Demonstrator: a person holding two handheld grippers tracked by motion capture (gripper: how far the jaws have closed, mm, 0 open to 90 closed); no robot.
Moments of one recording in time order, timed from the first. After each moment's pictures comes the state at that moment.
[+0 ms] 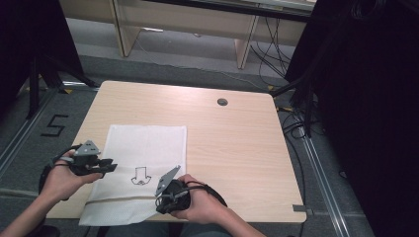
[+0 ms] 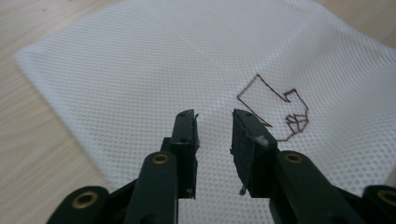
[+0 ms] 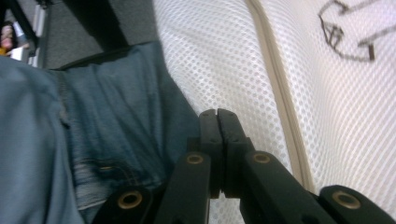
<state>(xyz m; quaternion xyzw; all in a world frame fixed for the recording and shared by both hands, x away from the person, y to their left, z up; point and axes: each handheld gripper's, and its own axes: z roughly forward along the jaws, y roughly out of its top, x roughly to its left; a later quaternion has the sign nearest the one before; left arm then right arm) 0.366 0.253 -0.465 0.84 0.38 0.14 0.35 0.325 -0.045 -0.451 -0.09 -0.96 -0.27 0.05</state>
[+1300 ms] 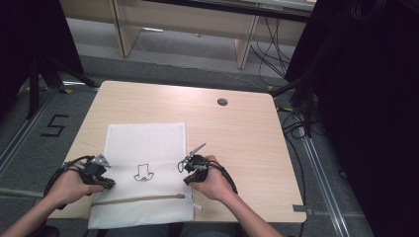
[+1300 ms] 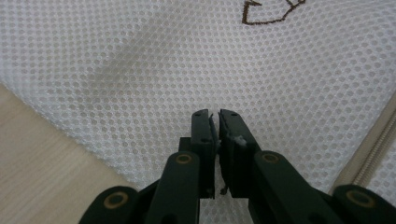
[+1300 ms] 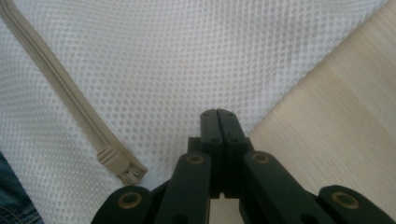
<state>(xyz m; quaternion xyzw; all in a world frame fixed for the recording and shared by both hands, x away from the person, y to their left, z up) 0.366 0.247 -0.492 0.90 0.37 0.05 0.23 0.401 -0.093 -0.475 -0.31 -0.92 -0.22 0.01</state>
